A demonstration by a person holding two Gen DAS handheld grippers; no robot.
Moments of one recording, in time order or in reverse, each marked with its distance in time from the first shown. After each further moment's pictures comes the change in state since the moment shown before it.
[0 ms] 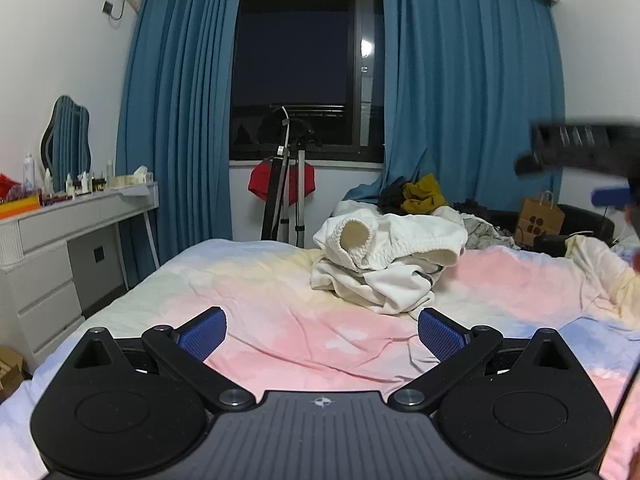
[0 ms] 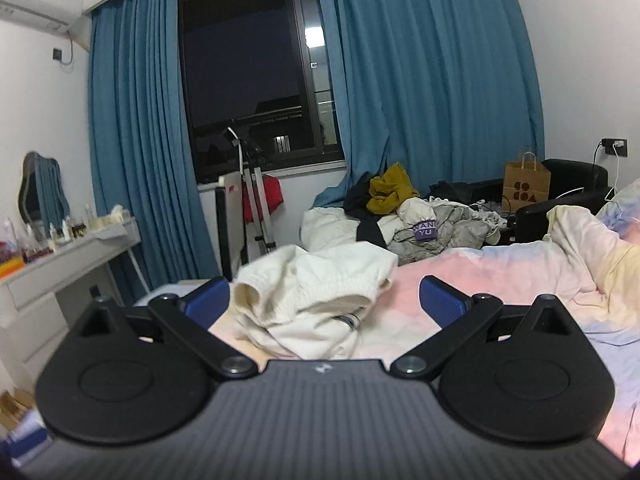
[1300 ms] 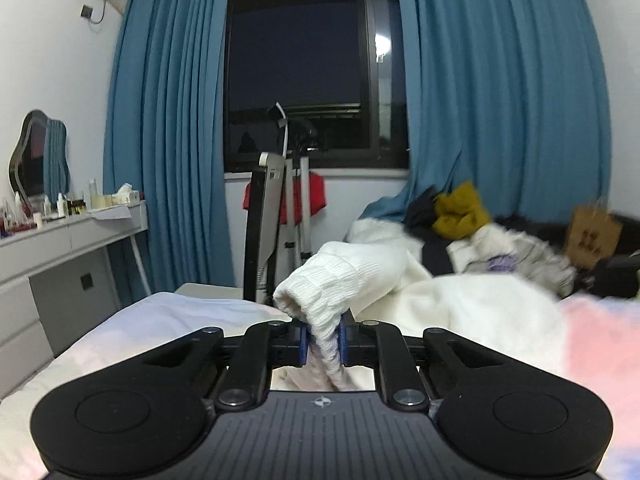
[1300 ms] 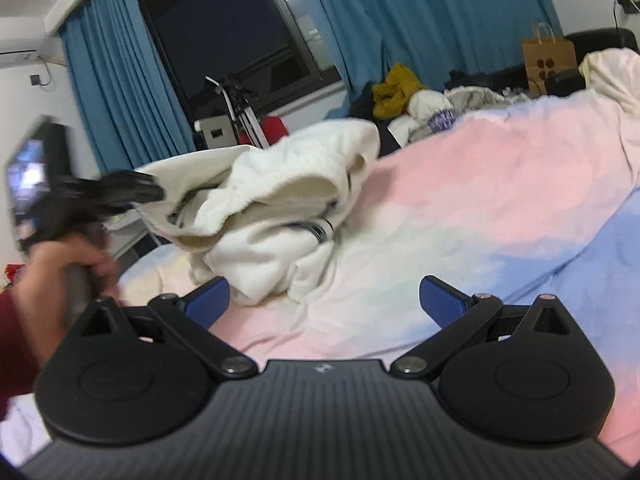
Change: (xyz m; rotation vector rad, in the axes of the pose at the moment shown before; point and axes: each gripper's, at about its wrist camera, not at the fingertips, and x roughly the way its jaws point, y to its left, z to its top) left arm 0.325 -0.052 0.096 -0.006 -0.015 0.083; right arm 0.146 -0.114 -0.119 0.259 0.153 0.185
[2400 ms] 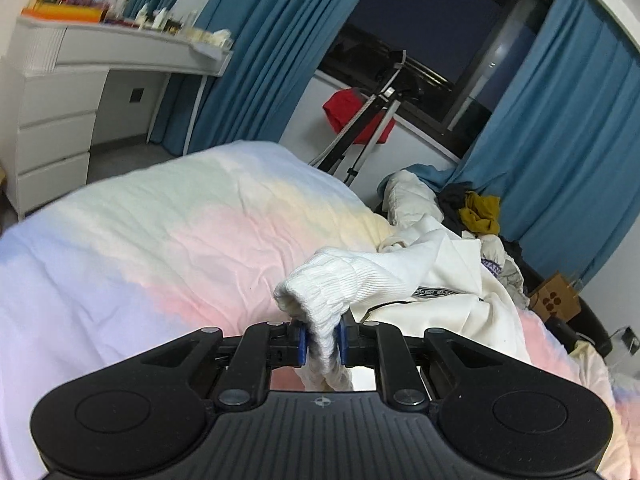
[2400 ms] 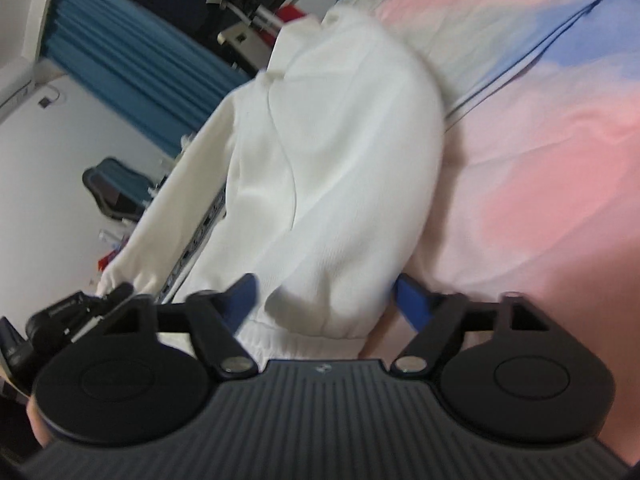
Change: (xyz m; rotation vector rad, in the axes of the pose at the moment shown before) left arm -0.188 0.262 -0.107 -0.505 0.256 -0.053; right arm -0.013 0.029 -0.075 0.332 0.412 0.188
